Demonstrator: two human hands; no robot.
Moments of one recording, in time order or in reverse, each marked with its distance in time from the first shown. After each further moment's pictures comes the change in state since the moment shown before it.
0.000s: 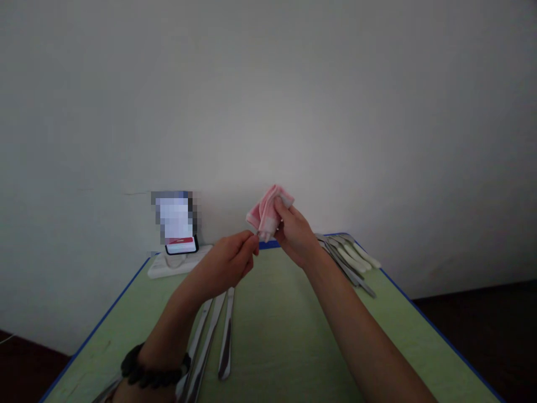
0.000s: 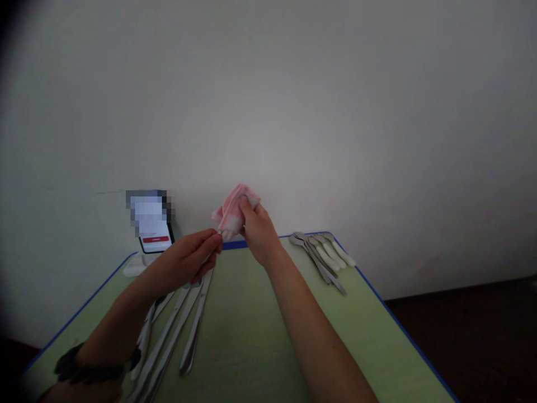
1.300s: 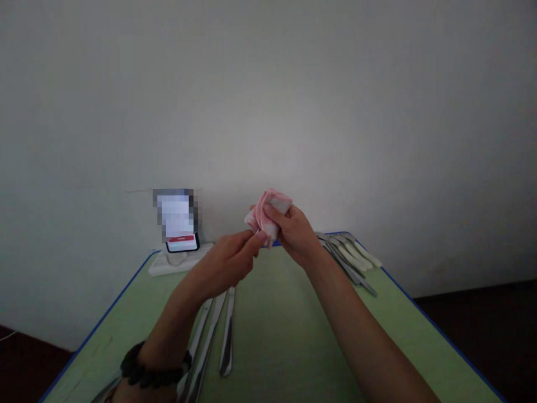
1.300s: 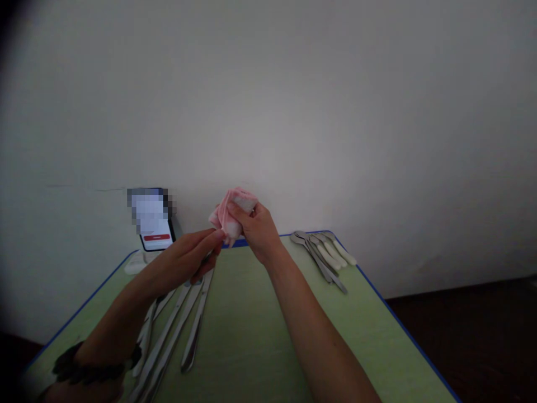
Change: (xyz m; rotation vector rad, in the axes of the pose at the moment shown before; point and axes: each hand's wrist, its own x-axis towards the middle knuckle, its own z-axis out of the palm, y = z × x) left_hand -0.004 0.010 -0.001 -0.085 -0.021 -0.092; right_hand -0.001 0.001 -0.003 -0.098 -0.049 -0.016
